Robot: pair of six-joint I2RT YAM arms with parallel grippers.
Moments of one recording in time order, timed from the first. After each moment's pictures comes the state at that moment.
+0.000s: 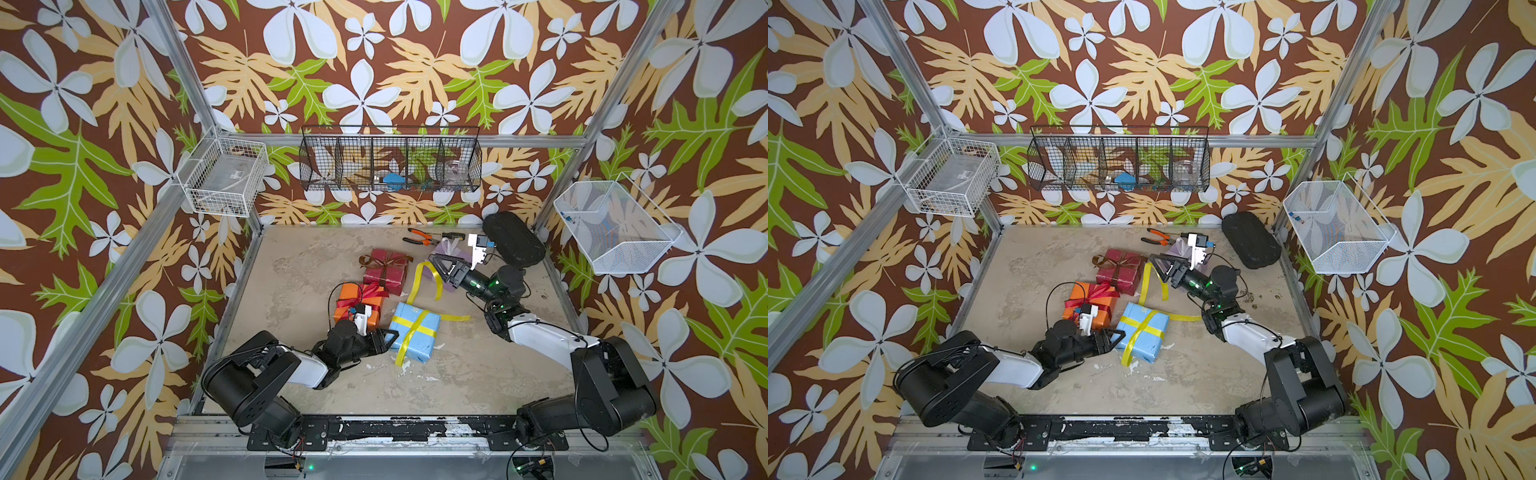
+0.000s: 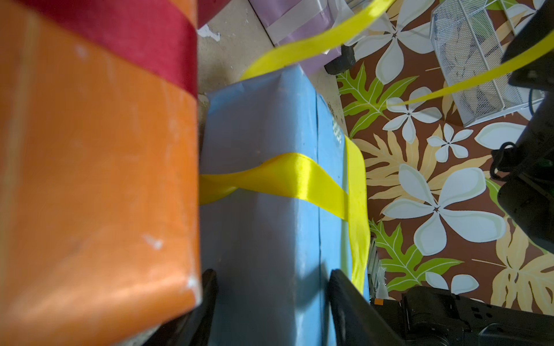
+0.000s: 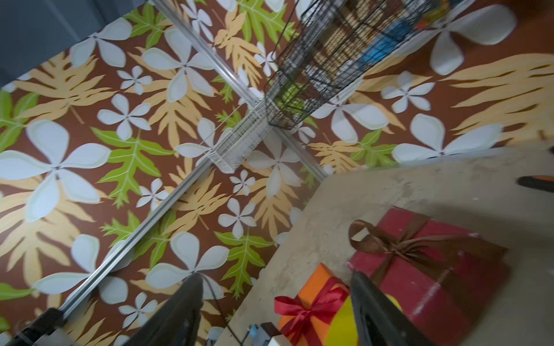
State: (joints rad) left arm -0.66 1.53 0.27 0.86 0.32 -0.95; right arm 0.29 1.44 0.71 0.86 -0.56 0.84
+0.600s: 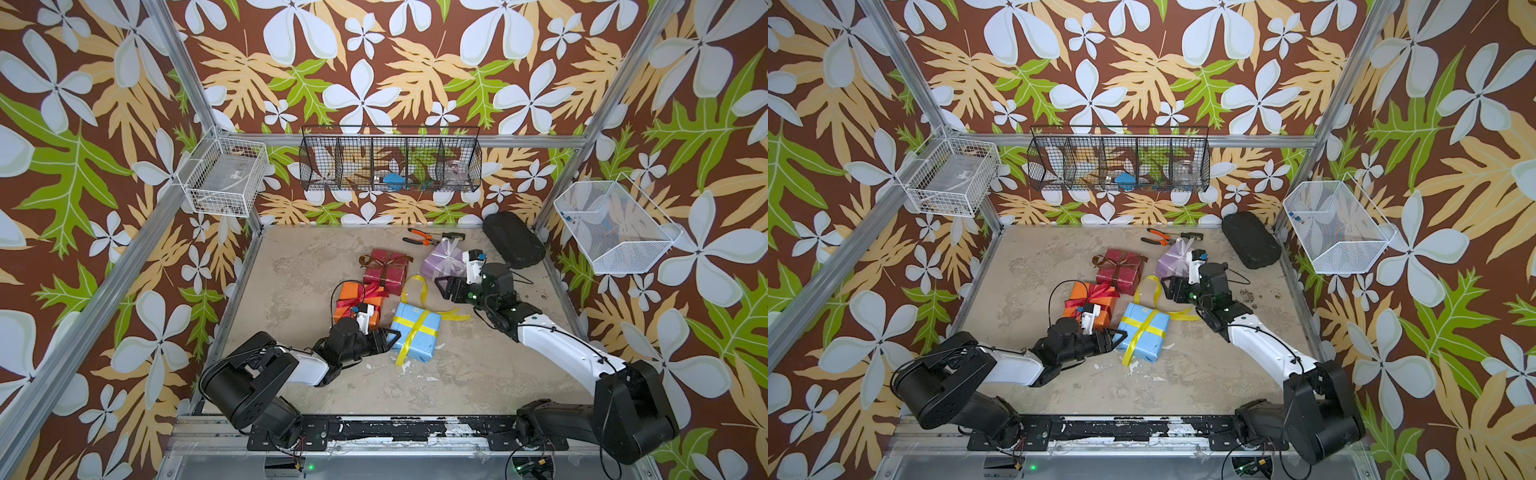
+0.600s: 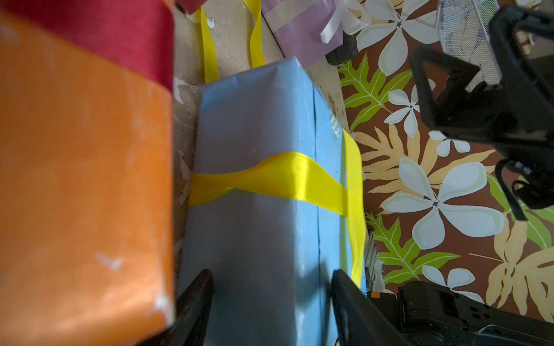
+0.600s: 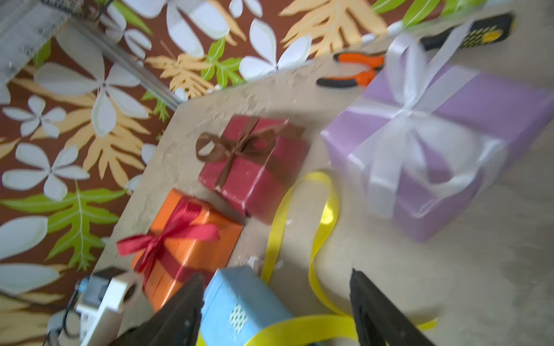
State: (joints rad) left arm -0.66 1.51 0.30 0.78 0.36 -0.95; right arm 0.40 1.29 0.74 0.02 -0.25 0.46
